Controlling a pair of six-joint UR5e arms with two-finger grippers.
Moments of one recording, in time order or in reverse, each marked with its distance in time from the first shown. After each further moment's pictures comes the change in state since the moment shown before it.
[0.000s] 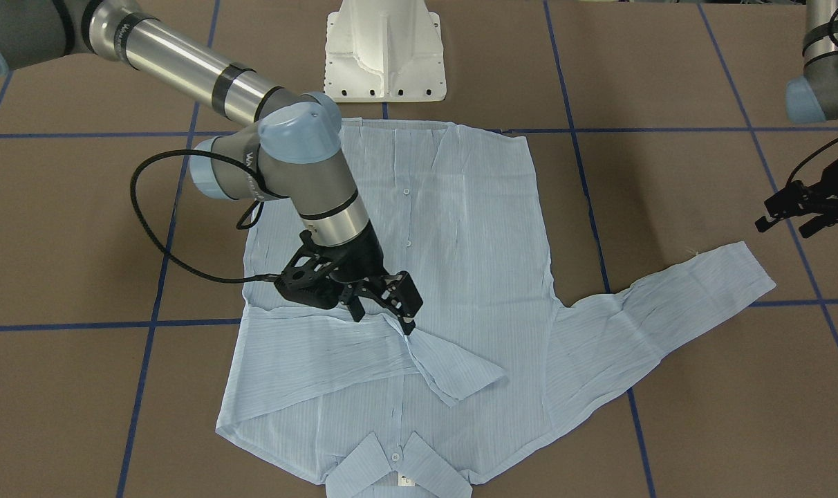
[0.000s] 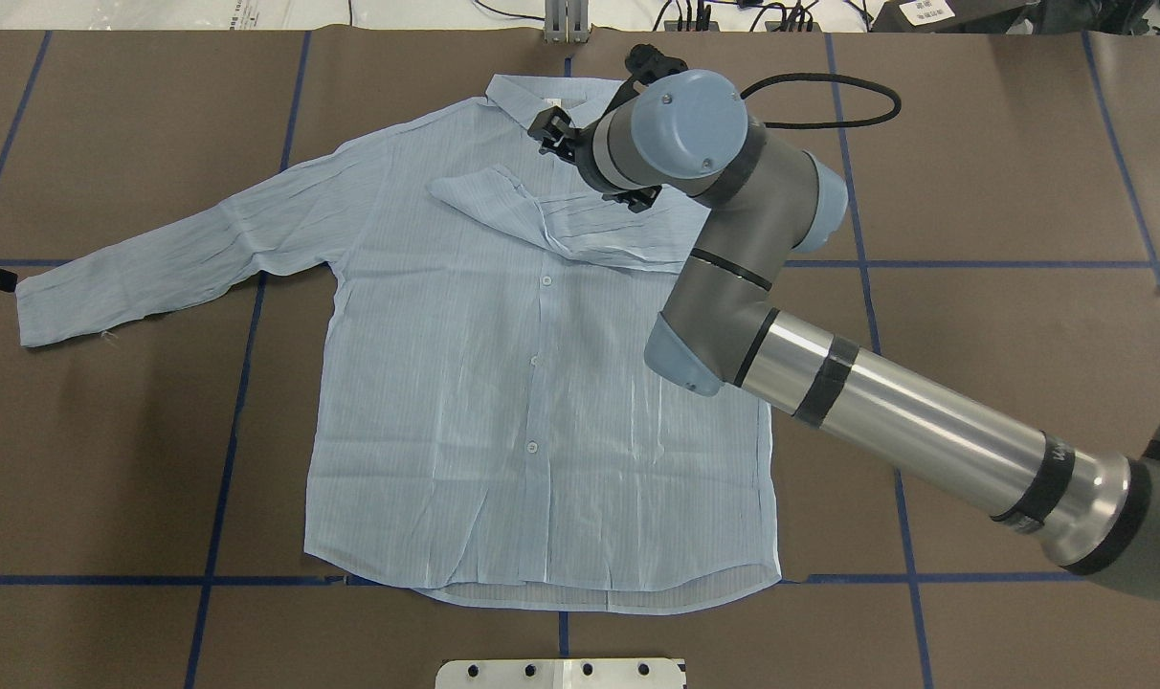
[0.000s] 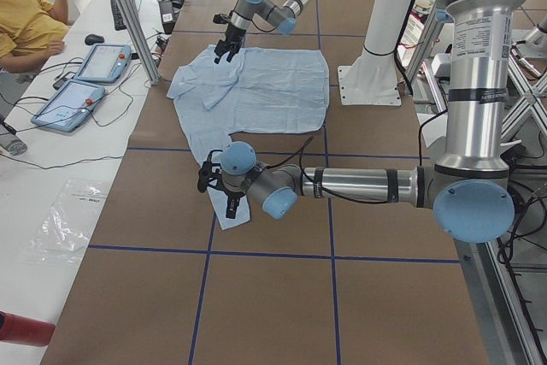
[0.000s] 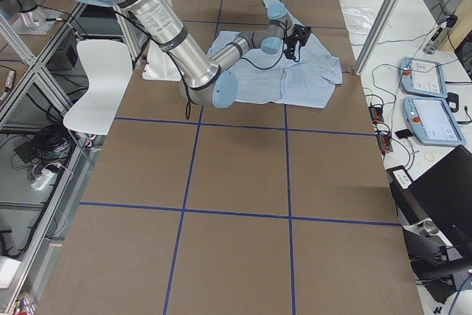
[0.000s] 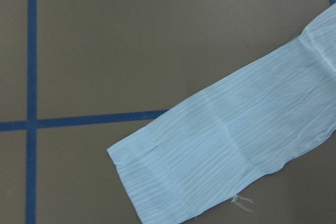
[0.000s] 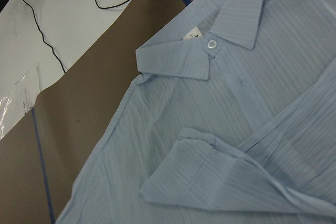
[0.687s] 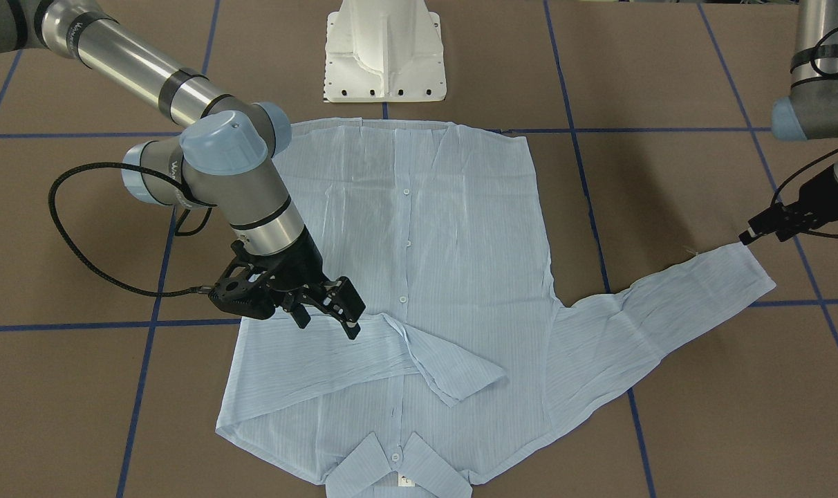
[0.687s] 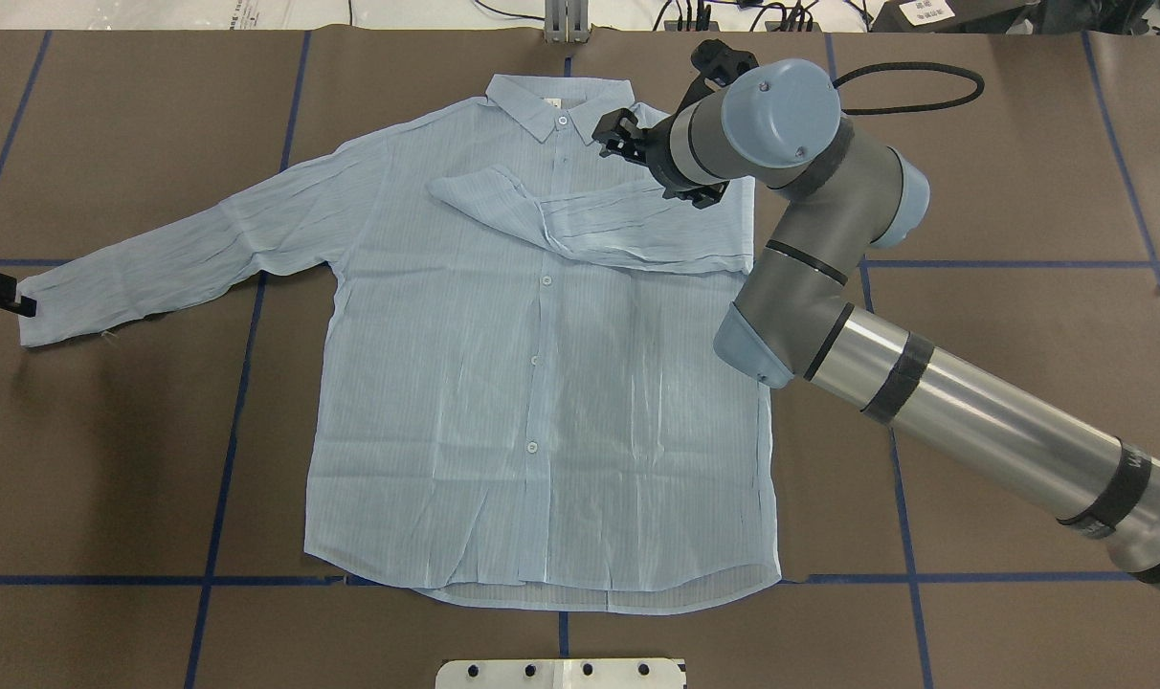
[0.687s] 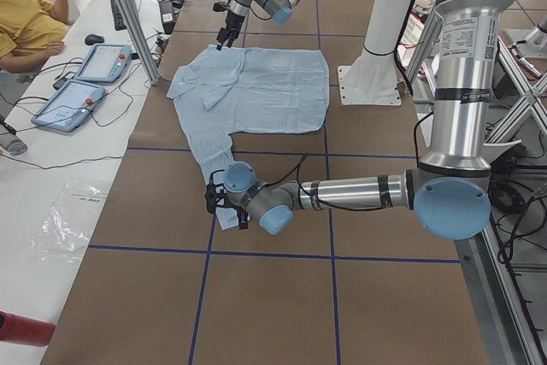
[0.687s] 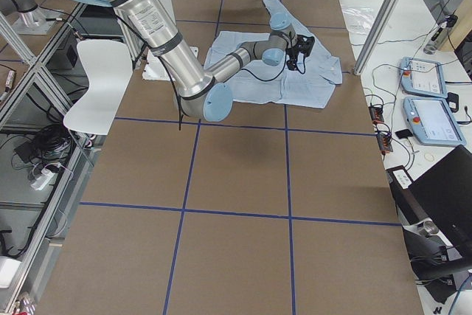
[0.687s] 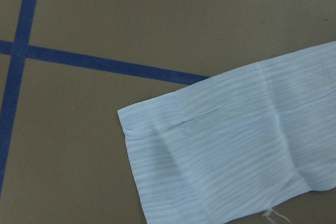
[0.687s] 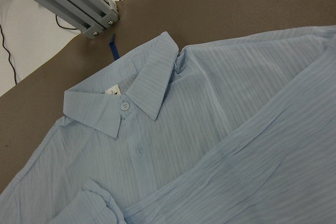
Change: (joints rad) left arm 0.050 -0.020 0.135 -0.100 0.001 -0.133; right arm 0.038 -0.103 0.085 0.010 0.052 -0.064
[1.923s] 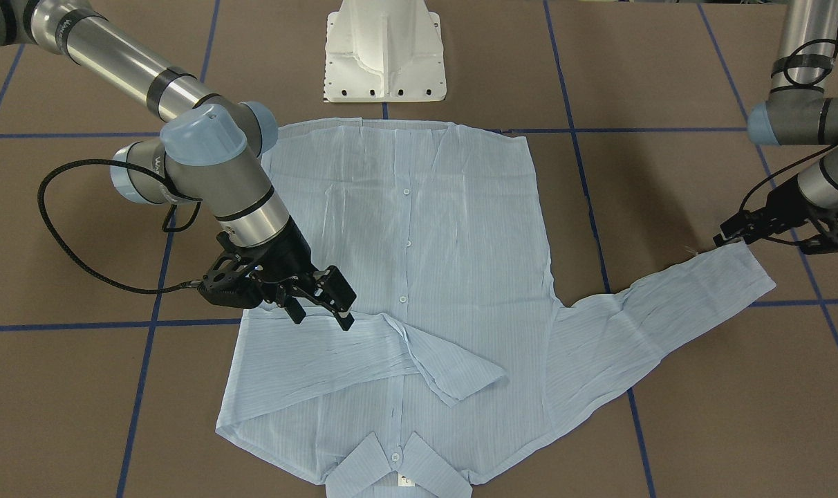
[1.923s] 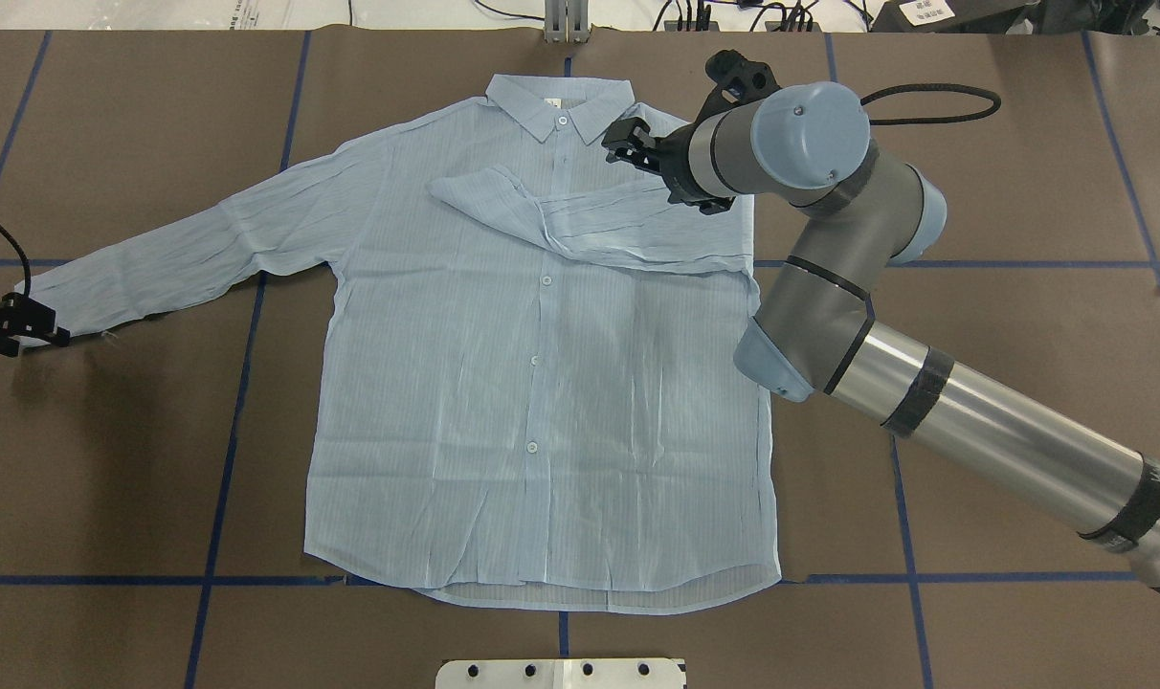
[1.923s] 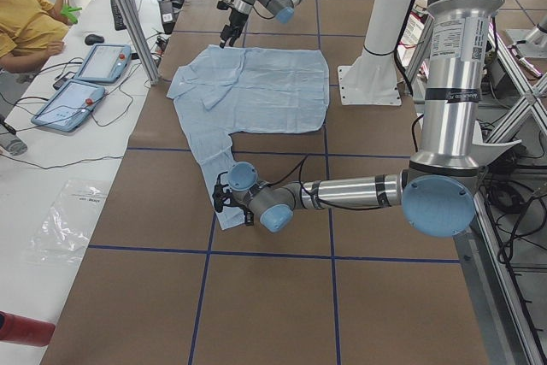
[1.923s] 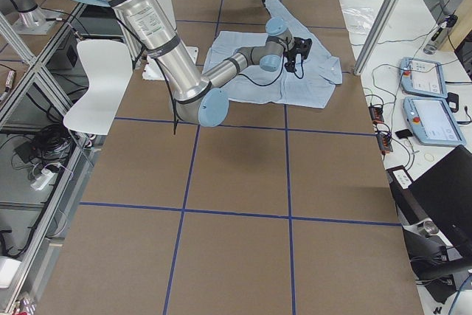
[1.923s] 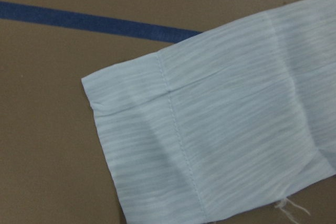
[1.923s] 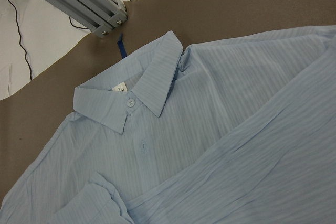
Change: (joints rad) left arm 0.075 -0.010 0.028 -0.007 0.030 -0.038; right arm -0.005 -0.042 0.015 0.097 -0.008 -0.002
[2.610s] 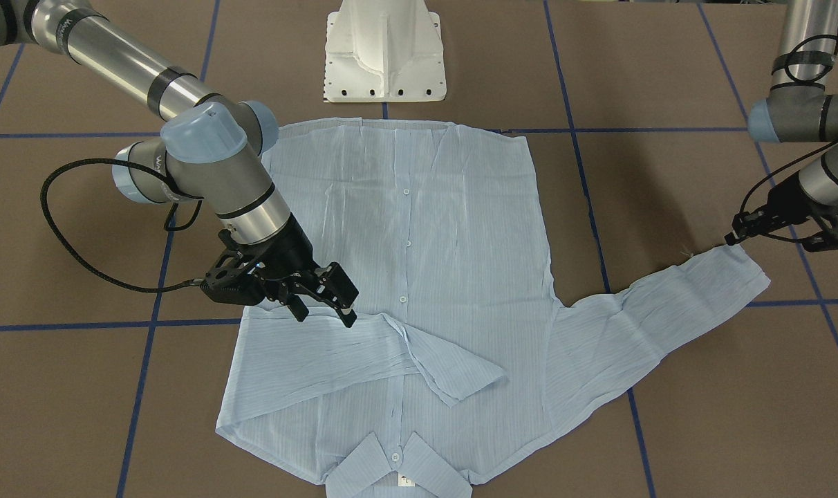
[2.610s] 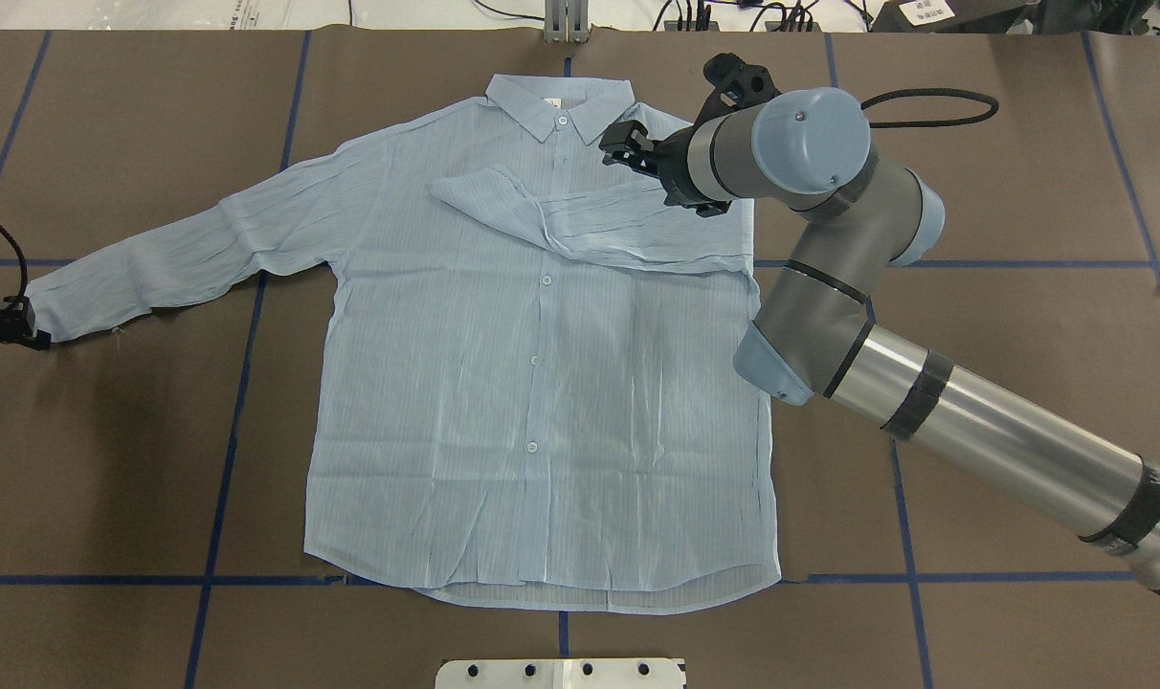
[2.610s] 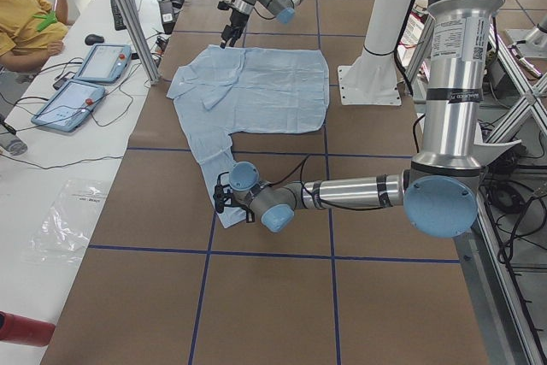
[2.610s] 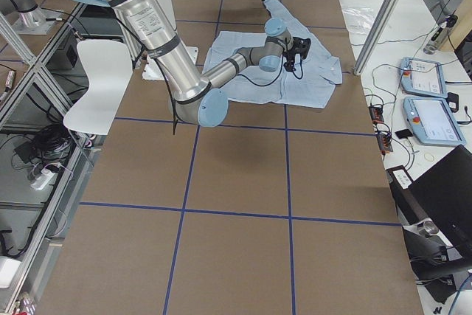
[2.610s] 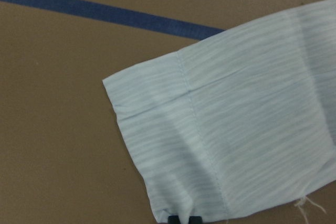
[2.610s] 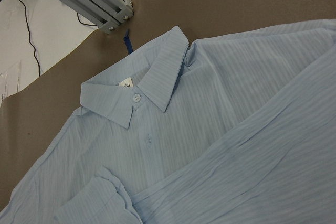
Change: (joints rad) left arm -0.006 0.010 -0.054 0.005 0.003 -0.016; right arm -0.005 -0.001 0.002 0.012 0.000 0.001
